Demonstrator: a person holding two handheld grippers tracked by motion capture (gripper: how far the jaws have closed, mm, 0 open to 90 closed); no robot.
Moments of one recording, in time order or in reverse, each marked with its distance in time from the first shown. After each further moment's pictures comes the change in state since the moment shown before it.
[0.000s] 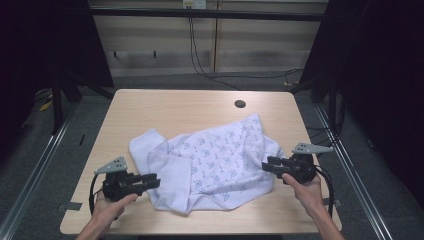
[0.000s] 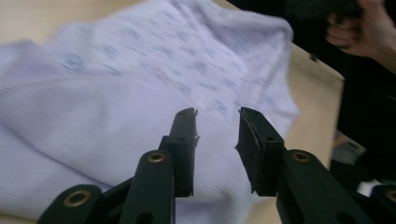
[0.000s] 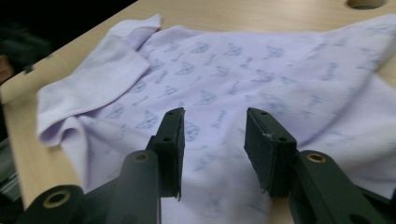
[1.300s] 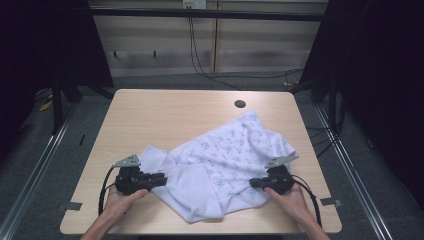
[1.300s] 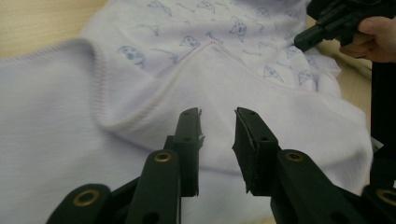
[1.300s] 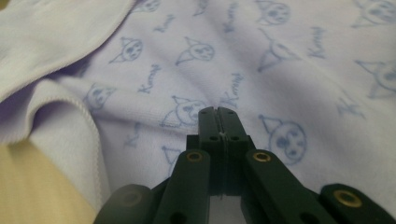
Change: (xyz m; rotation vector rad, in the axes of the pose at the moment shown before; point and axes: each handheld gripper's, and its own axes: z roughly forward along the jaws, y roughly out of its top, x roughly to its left) left arm 0.013 -0.012 0.032 0.070 -0.031 -0.035; right arm 0.001 -0.038 0.054 0.287 0.016 -0.075
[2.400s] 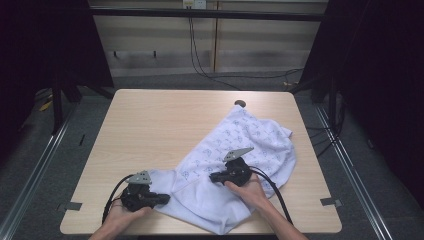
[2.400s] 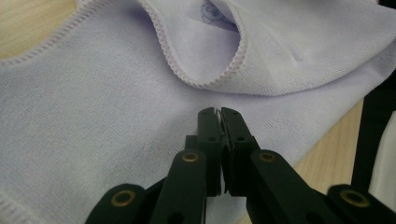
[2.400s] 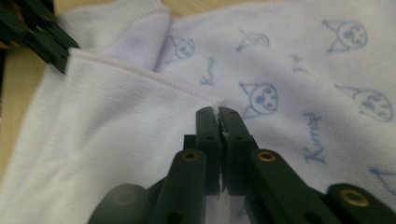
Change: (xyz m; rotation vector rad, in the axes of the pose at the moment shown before) left arm -0.032 -0.024 0.013 0.209 -0.030 0.076; right arm 0.058 0.064 0.082 -0.046 0.171 -0.101
